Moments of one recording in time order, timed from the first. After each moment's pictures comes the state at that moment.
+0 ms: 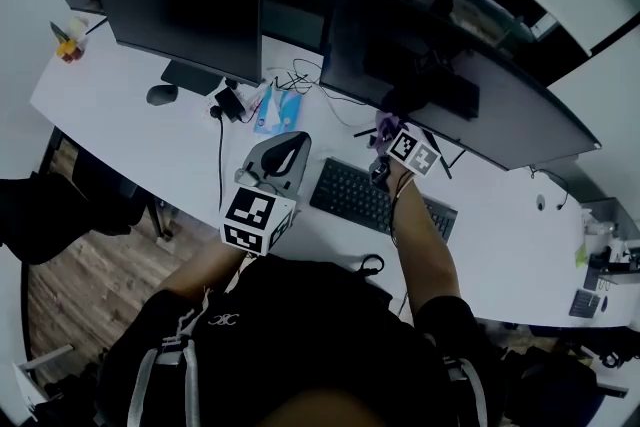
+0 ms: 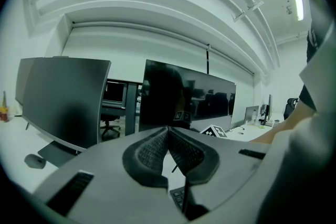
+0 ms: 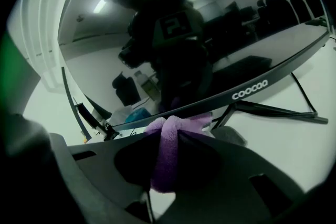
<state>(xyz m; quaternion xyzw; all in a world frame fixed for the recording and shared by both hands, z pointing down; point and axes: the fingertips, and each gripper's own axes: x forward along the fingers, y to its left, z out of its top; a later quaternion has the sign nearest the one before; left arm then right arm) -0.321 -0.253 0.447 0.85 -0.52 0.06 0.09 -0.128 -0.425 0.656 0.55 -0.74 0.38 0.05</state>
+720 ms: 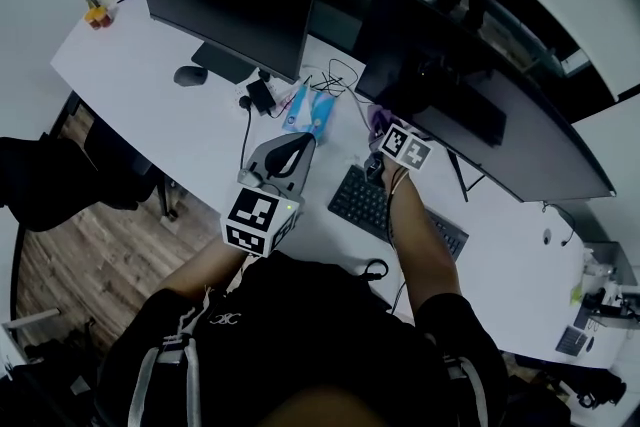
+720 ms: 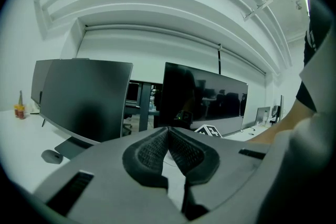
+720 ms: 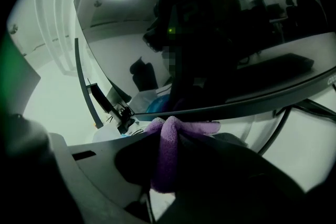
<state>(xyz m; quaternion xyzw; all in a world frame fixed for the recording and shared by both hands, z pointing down) -0.379 -0.249 0.454 0.81 -0.57 0.06 0.10 -0.246 -0.444 0.659 0.47 -0.80 0.35 0.10</state>
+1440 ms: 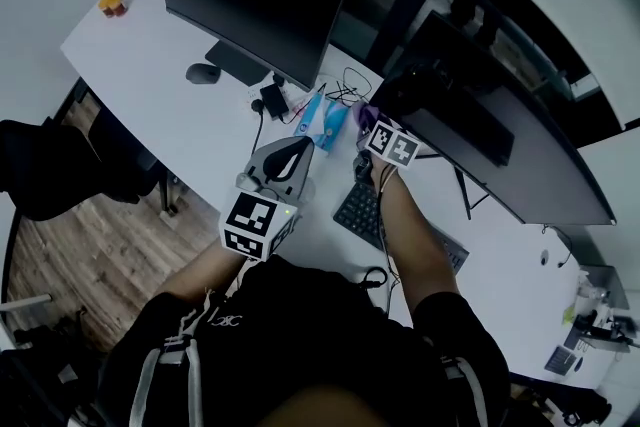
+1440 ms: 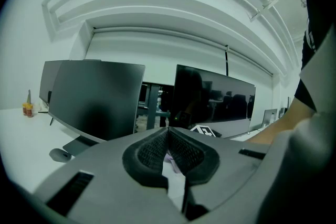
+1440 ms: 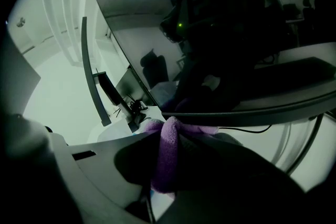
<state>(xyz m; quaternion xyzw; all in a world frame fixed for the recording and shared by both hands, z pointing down) -0.415 -0.250 0.457 0.79 -0.60 0.05 0.11 -0.327 -0.452 0.659 0.43 -0.83 0.33 0.13</state>
